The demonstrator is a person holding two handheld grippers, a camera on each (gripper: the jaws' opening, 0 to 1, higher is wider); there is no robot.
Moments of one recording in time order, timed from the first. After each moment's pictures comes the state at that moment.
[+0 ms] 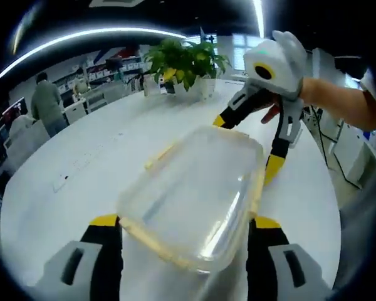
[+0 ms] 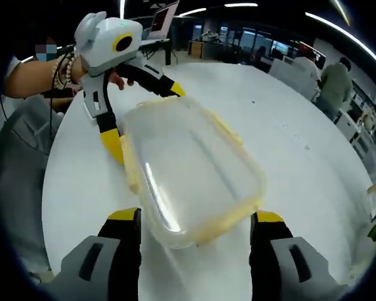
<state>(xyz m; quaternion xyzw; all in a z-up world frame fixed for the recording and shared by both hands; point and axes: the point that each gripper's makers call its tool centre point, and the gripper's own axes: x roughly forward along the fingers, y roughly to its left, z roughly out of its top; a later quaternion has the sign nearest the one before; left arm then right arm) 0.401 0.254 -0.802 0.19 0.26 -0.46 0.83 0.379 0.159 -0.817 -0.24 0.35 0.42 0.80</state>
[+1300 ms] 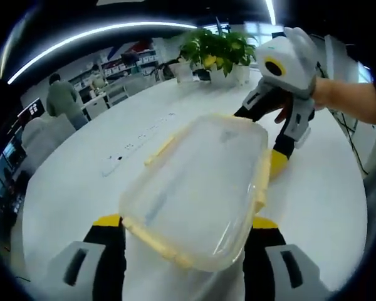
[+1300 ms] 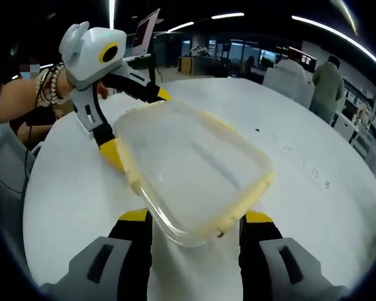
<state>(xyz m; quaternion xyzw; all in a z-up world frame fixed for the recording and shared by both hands) 0.489 0.361 -0.807 0.24 0.26 -0.40 0.85 0.468 0.262 -0.826 -0.18 0.31 0.42 0.83</state>
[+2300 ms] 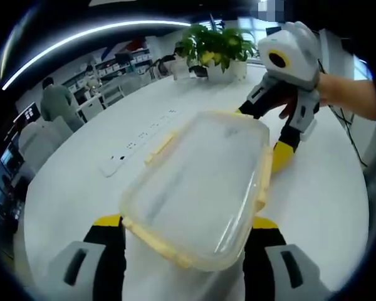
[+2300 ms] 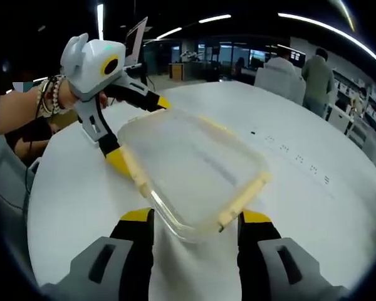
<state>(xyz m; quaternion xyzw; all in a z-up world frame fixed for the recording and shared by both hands) 0.492 0.367 -0.807 0.26 0.27 -0.41 0.83 0.463 0.265 -0.815 -0.14 0.30 0.41 0.85</state>
